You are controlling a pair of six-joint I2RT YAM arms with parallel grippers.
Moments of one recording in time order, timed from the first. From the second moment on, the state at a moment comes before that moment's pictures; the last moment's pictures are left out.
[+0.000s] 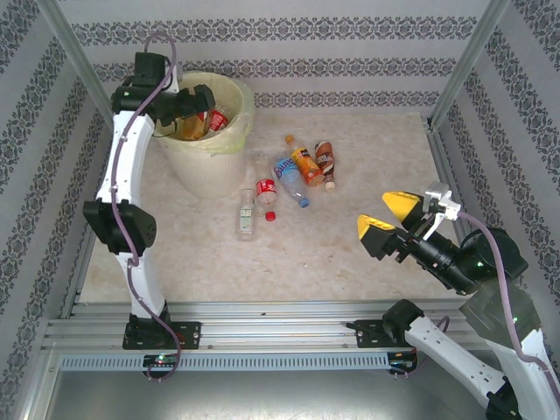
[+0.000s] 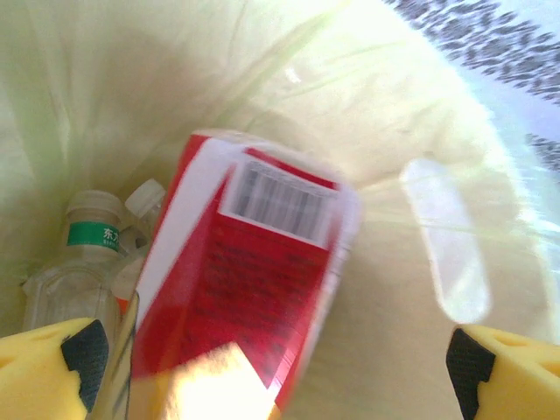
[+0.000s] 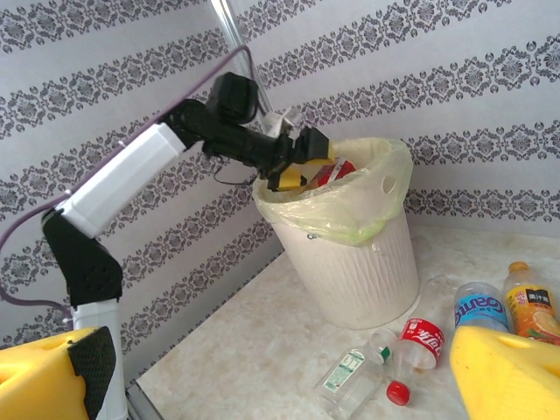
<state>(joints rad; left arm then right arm) -0.01 1.99 2.31 -1.07 0.27 -0.36 0.61 0.46 1.08 -0.58 -0.20 0.40</state>
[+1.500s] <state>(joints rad) -0.54 1.50 1.19 -0.84 -0.02 -0.40 0.61 0.56 1.04 -0.85 -0.27 0.39</state>
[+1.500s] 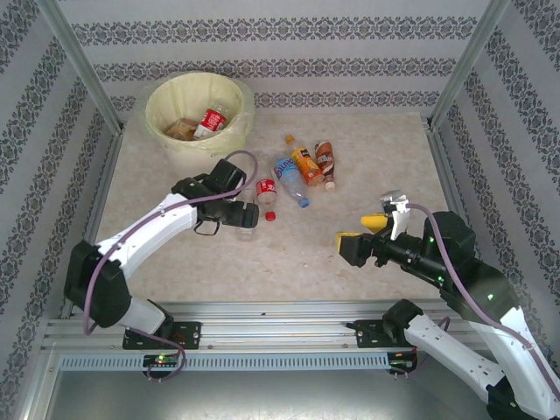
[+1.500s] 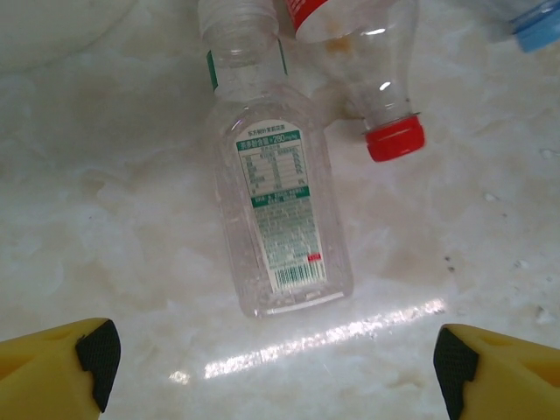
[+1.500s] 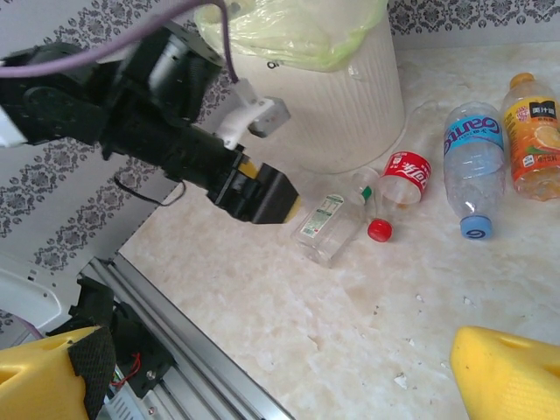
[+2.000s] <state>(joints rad) -0.54 1.74 1.17 -0.70 -0.02 -0.43 0.61 0.56 1.02 -0.86 -0.26 0.39</state>
